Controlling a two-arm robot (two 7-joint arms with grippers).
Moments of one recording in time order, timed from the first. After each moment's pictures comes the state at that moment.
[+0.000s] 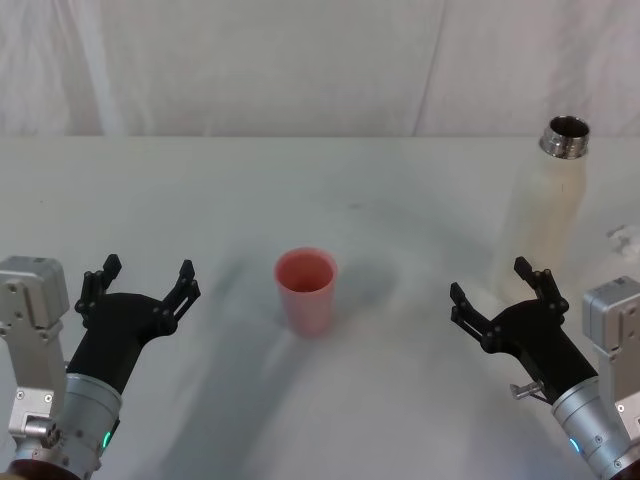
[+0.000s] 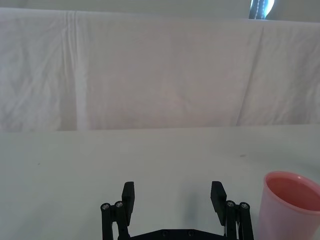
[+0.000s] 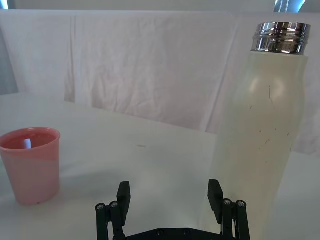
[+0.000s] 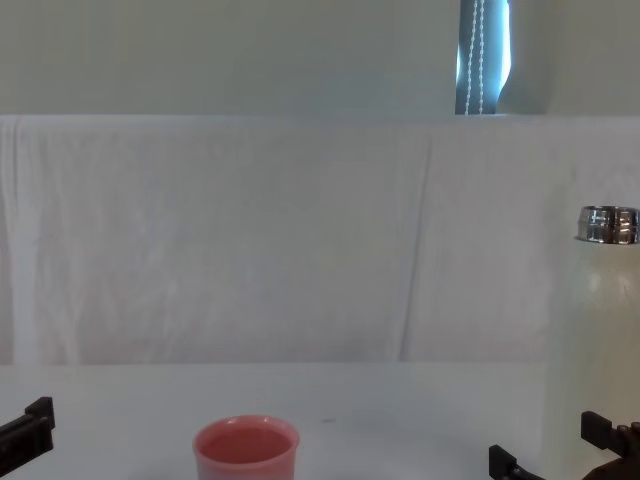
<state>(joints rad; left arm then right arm) 0.27 0.24 0.04 -1.85 -0.25 -0.02 -0.02 -0.08 0.16 -0.22 -1.57 0.07 -0.22 0.22</state>
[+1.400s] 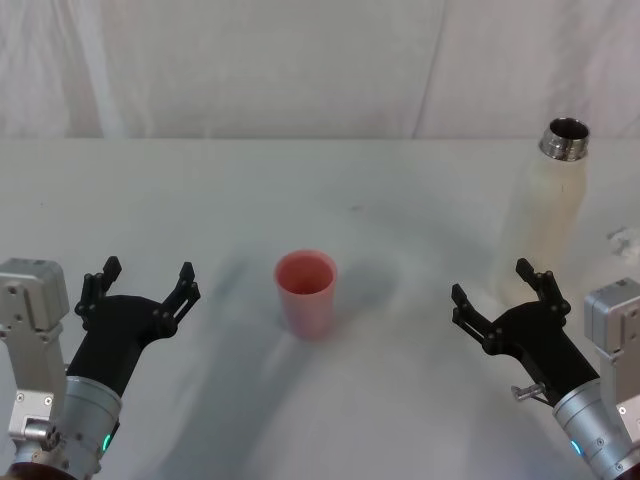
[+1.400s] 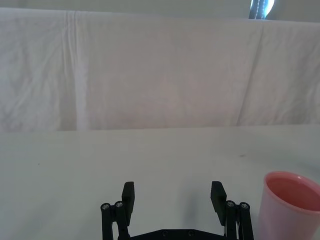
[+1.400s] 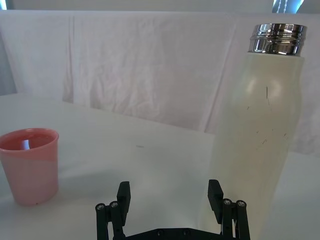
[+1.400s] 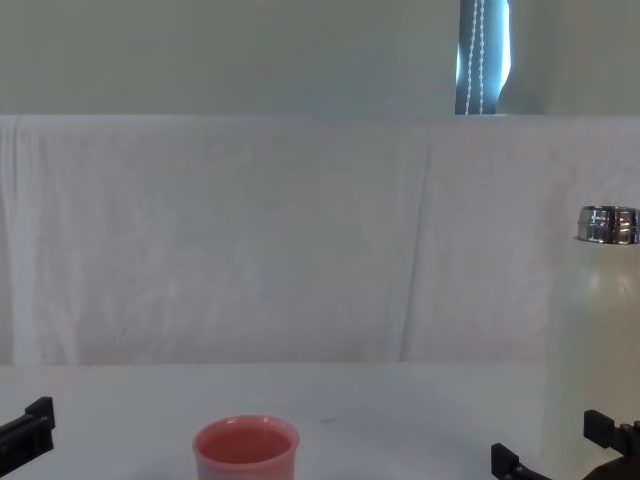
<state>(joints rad) 0.27 0.24 0.04 -1.85 -0.25 -0.02 -0.02 -0.08 0.16 -0.22 -1.57 0.07 -0.22 0.21</state>
